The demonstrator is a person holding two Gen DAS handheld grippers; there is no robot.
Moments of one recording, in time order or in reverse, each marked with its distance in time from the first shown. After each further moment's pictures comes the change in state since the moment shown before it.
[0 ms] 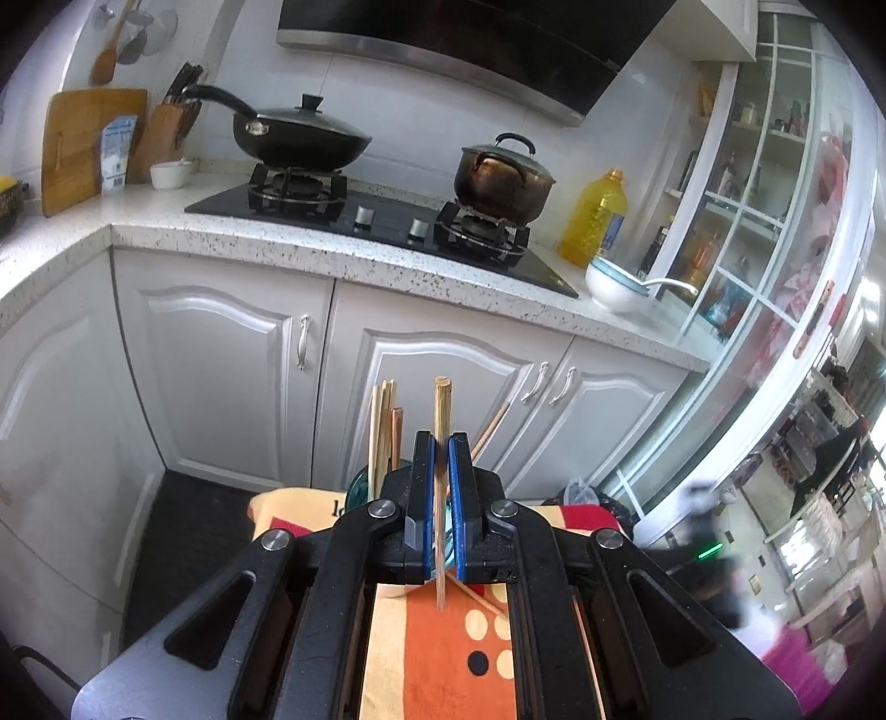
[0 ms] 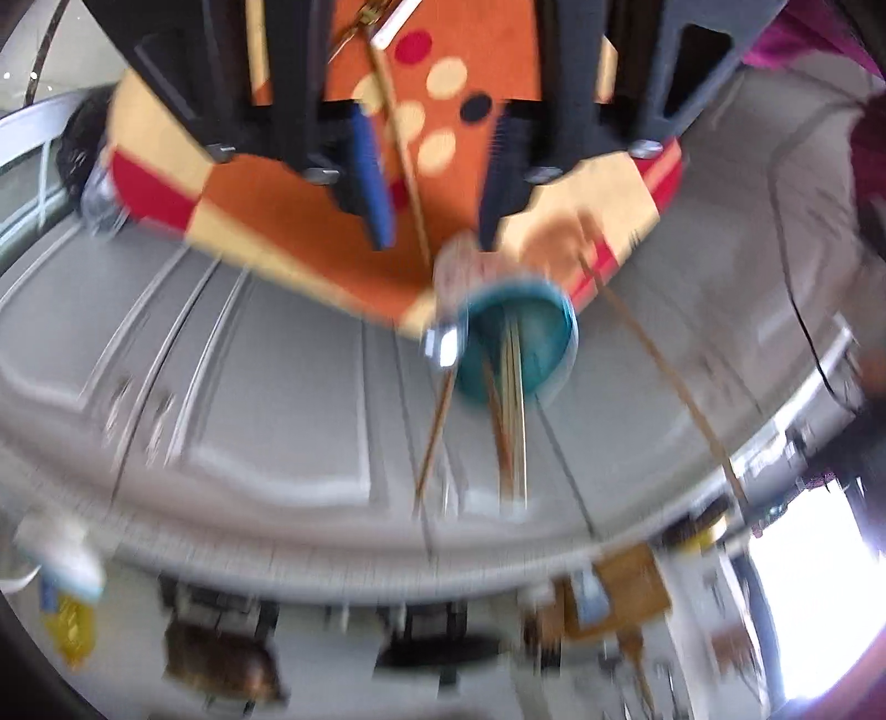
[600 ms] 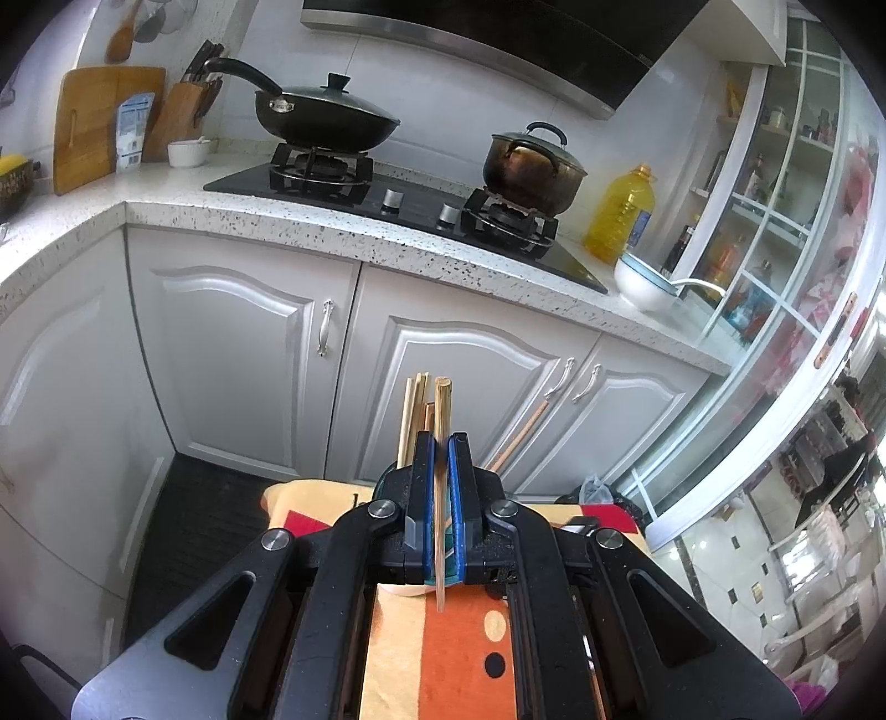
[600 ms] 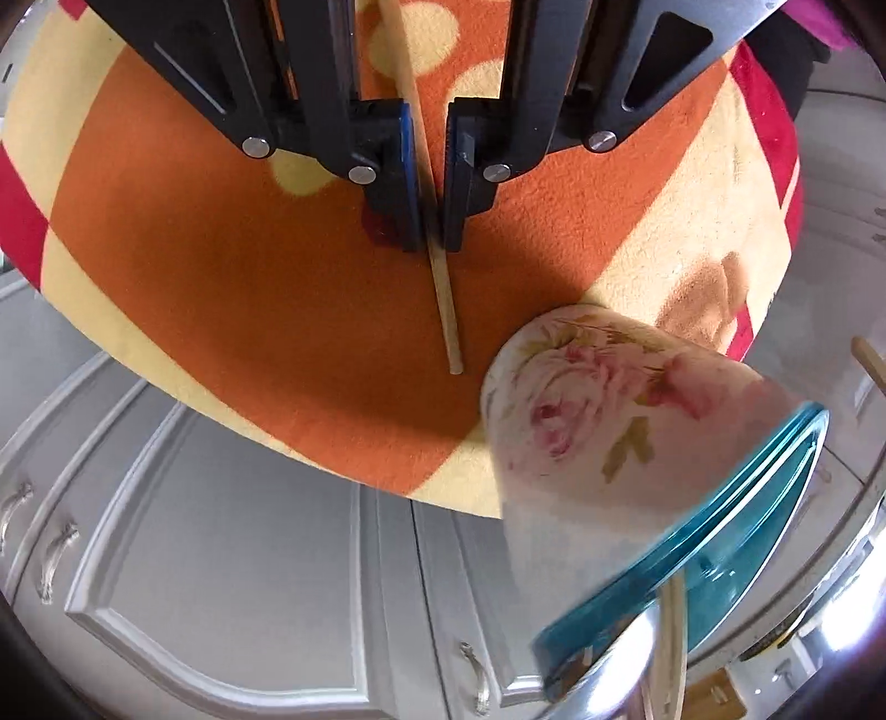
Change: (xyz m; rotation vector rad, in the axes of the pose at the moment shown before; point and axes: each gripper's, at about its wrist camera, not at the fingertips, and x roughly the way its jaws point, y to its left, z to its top) left arm 0.017 0.020 0.004 -0.036 0.032 0.034; right arm 0.175 -0.029 -0.028 0.023 0.257 -0.051
